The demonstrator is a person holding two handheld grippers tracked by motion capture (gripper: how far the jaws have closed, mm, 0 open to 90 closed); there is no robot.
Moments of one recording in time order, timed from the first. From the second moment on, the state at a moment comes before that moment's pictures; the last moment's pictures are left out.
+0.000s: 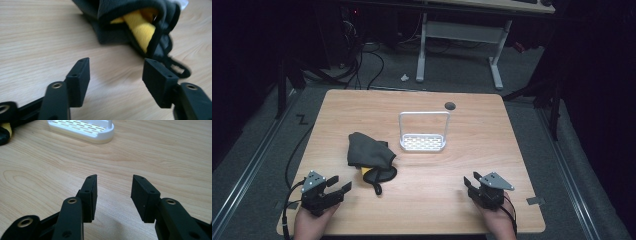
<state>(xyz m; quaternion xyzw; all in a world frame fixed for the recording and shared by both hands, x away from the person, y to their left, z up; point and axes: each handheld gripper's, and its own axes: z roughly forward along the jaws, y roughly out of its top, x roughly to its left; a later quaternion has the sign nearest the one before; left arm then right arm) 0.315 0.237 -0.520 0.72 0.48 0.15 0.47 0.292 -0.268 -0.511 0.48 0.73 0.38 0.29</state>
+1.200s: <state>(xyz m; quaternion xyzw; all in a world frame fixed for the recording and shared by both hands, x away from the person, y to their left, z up) 0.352 0.189 -0.515 0.76 0.48 0.15 0.41 0.291 -0.260 -0.513 0.49 0.74 0.38 0.26</state>
